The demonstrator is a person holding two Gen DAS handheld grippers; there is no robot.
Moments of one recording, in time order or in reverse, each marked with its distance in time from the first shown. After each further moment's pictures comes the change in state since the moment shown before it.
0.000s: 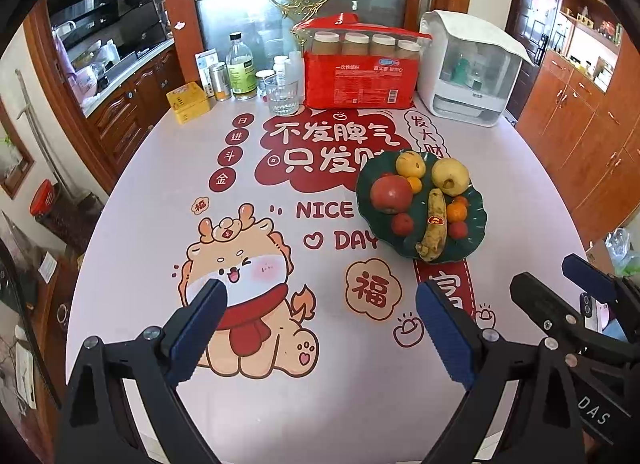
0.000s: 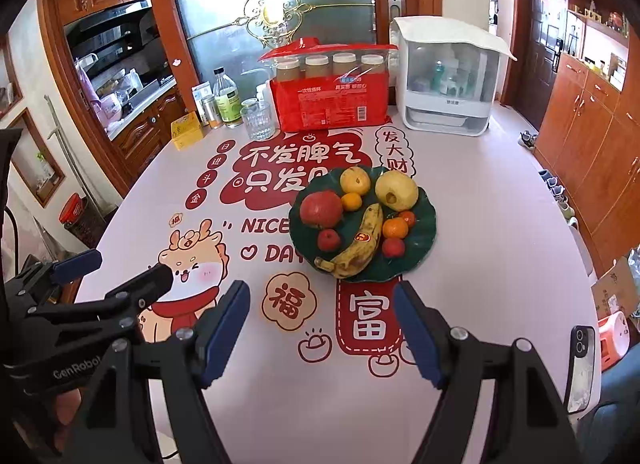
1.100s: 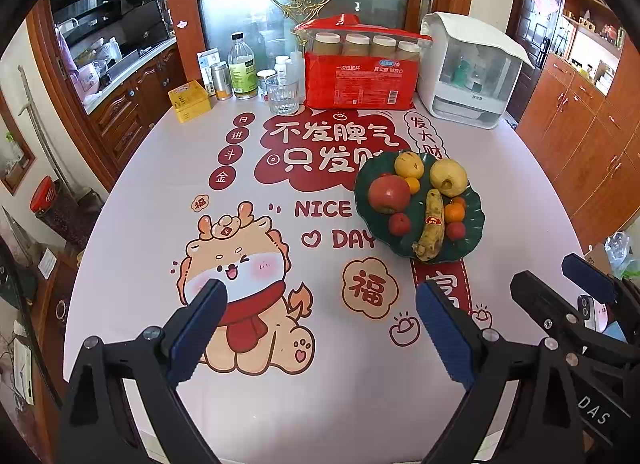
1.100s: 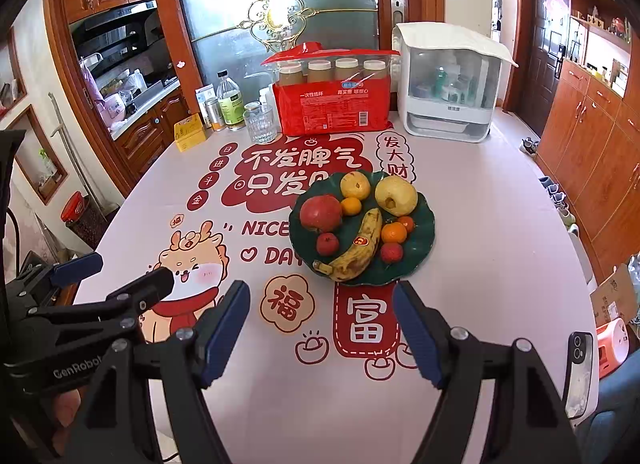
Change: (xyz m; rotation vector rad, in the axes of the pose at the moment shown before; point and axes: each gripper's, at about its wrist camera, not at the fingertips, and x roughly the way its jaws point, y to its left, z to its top) left arm -0.003 -0.004 -0.003 -0.006 -0.004 0.004; right arm -0.004 -0.002 -0.002 -0.013 -0.013 0.005
